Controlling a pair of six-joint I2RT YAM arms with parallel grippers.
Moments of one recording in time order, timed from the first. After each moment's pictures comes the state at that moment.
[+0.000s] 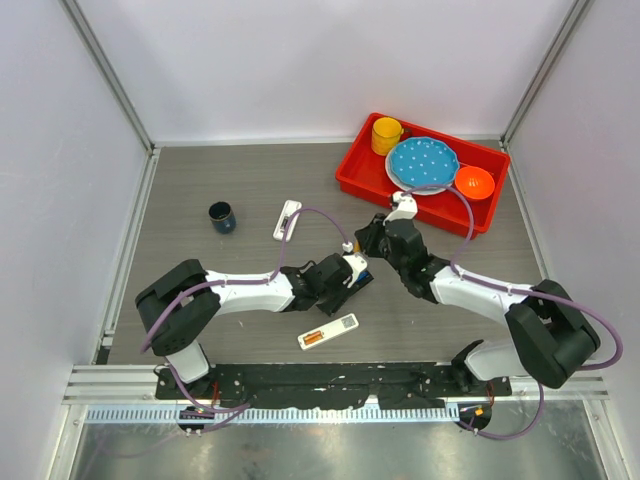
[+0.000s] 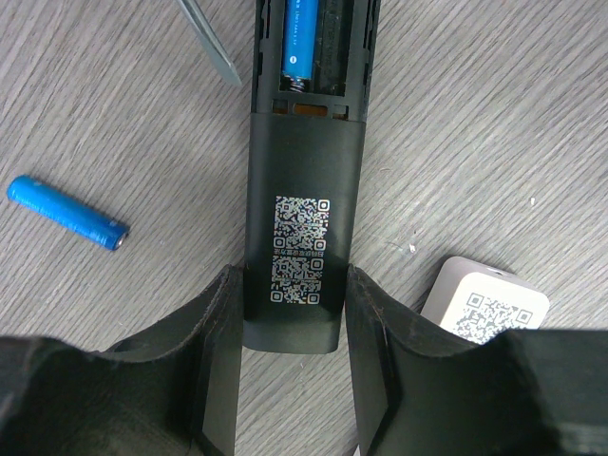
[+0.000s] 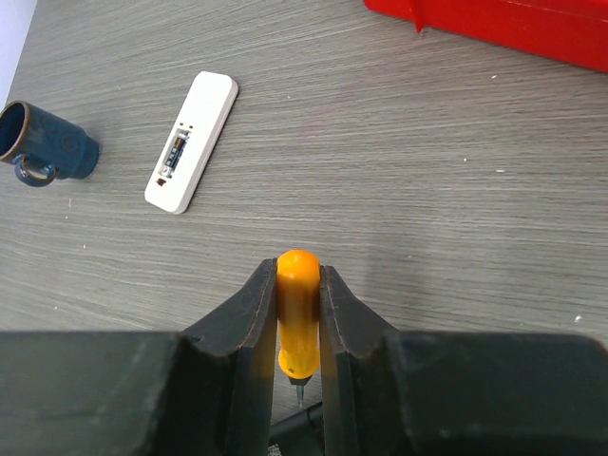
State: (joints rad) left arm -1.05 1.69 0.90 -0.16 -0.13 -0.17; right arm 0.63 1.35 0.61 0.36 0.22 0.60
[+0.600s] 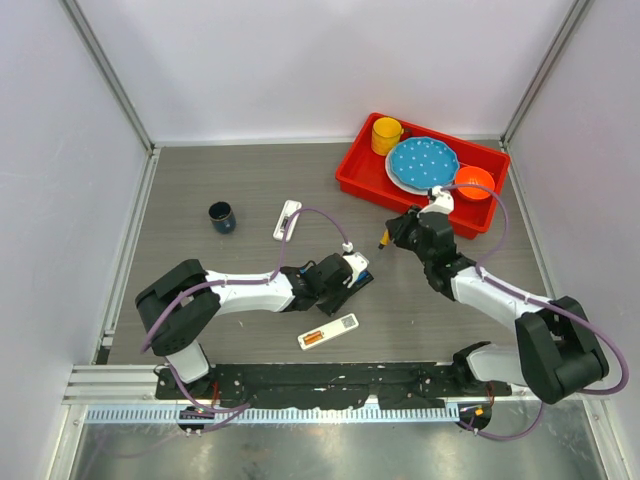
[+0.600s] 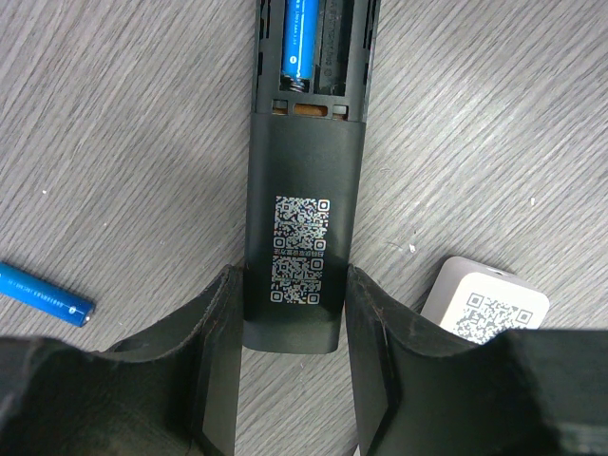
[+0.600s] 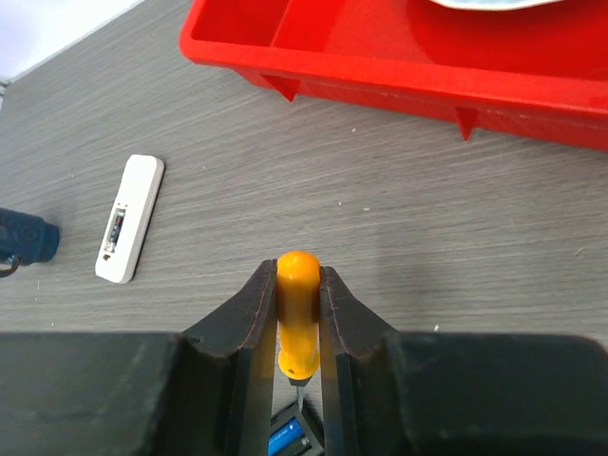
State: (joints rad) left arm -1.05 1.69 0.90 -0.16 -0.13 -0.17; right arm 0.40 1.26 0.56 0.35 0.15 0.61
